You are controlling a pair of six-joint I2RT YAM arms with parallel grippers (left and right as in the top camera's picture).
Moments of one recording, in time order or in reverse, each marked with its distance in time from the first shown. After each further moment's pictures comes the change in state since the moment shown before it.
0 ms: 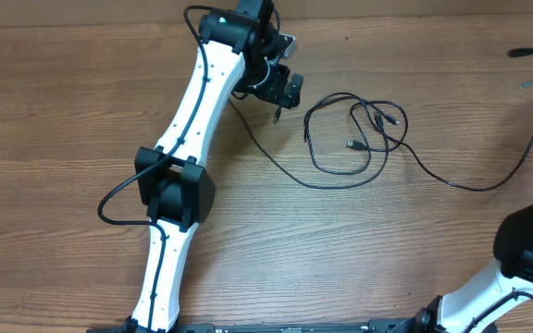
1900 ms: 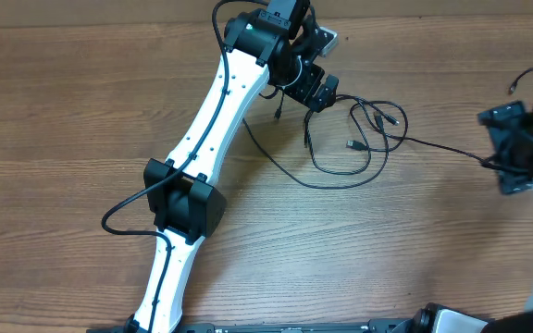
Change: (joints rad) left arm -0.102 -0.073 0.000 0.098 0.060 0.055; right arm 0.066 -0.519 -0.734 -0.109 -0.404 0.864
